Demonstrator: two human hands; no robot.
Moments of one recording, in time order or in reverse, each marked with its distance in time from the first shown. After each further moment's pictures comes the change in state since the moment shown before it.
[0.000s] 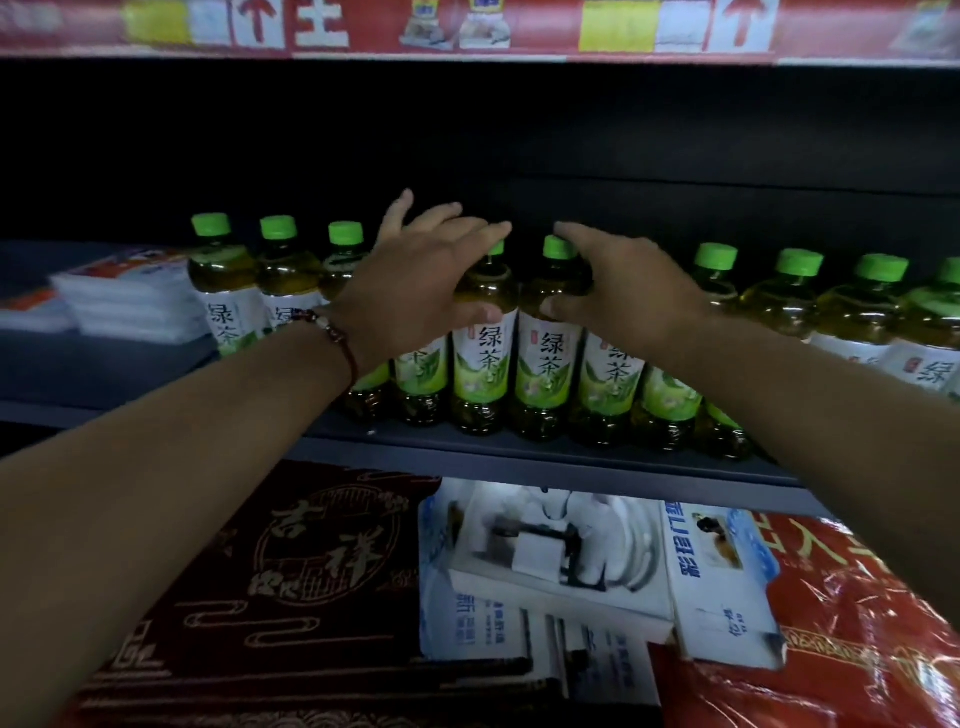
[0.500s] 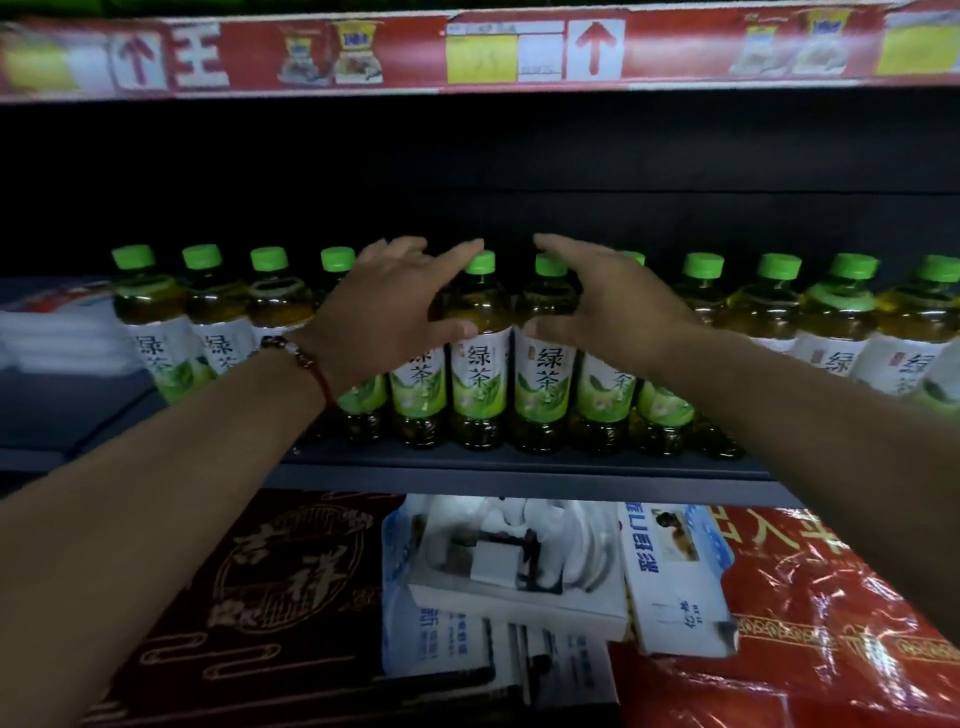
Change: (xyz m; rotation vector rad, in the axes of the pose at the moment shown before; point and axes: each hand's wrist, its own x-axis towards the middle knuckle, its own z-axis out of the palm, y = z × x) left_hand 0.020 0.047 -0.004 -0.103 -0.100 -0.071; right_hand -0.026 0.048 -0.028 0.107 -0.002 0.002
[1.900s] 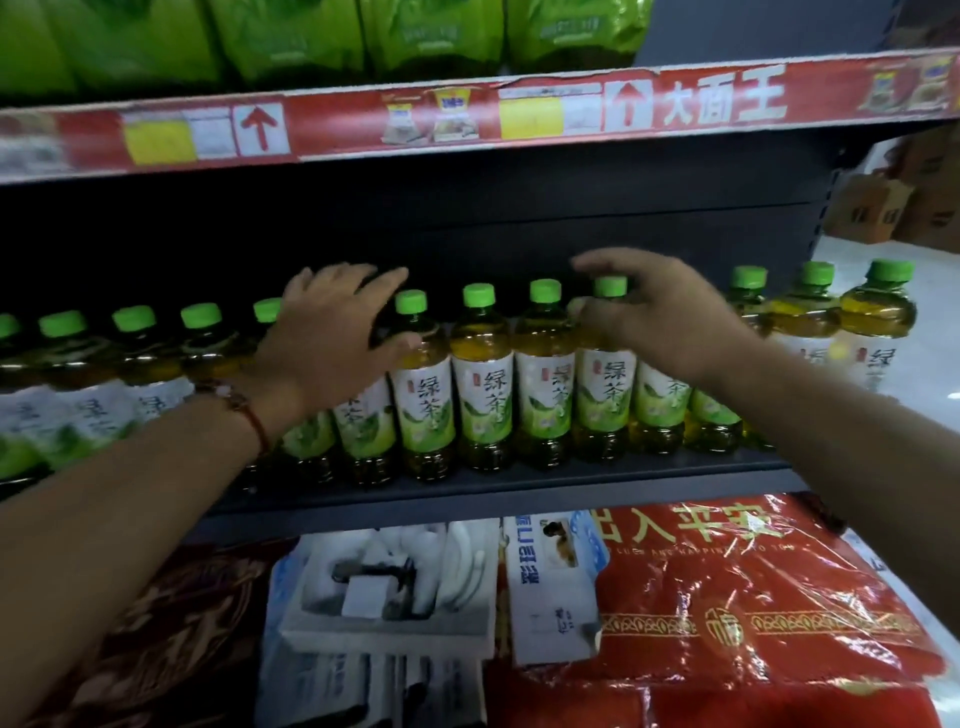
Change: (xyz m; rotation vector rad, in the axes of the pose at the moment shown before) left_hand 0.052 0.136 0.008 0.048 0.053 -0.041; right_hand -0.092 0.151 -0.127 0.251 0.192 0.192
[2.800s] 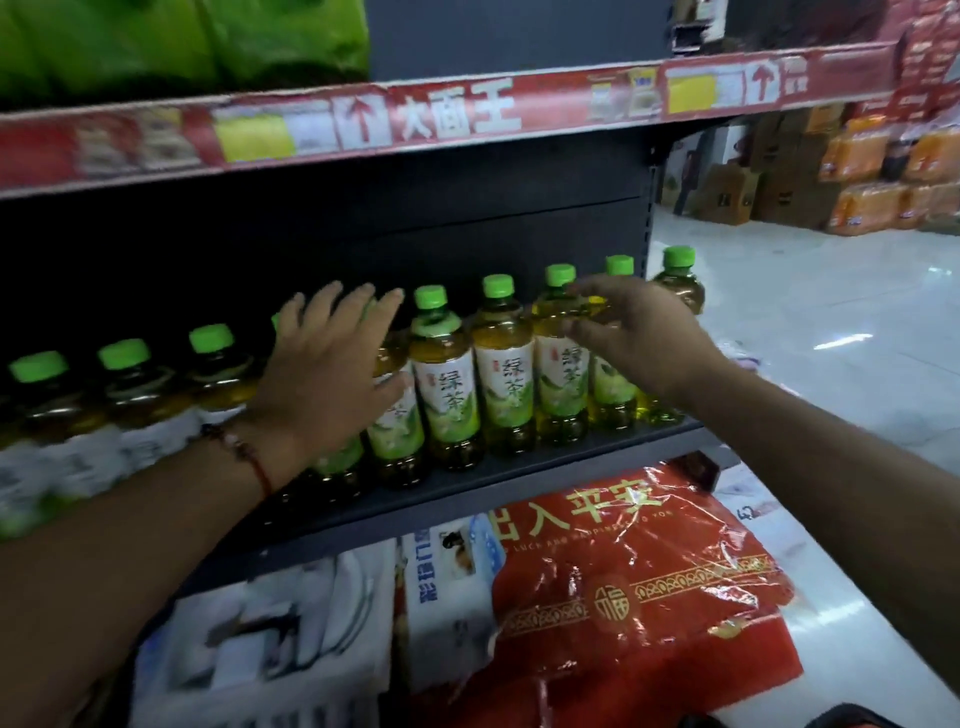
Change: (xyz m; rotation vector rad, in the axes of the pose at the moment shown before) left_hand 0.038 0.143 0.040 0.083 0.071 0.170; right_hand -0.036 0.108 -0.086 -0.098 0.156 0.117
